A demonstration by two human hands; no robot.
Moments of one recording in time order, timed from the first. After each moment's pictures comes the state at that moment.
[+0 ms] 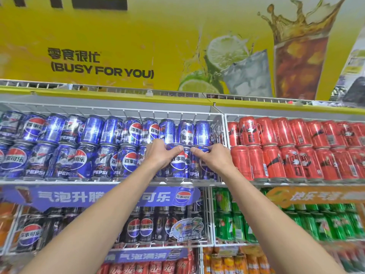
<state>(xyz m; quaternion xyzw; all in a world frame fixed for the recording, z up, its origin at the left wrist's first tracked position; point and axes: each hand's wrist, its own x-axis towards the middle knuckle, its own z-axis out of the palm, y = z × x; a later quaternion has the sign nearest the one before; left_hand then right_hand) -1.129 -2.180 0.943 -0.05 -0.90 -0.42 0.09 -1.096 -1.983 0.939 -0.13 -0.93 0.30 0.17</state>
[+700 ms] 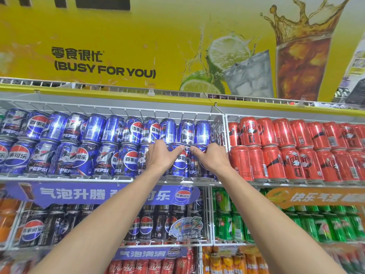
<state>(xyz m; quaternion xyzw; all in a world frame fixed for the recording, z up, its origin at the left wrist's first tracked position) -1.124 -2.171 0.931 -0.02 -0.90 -0.41 0.15 -1.096 -1.994 0.943 -0.12 -0.95 0.23 0.15</state>
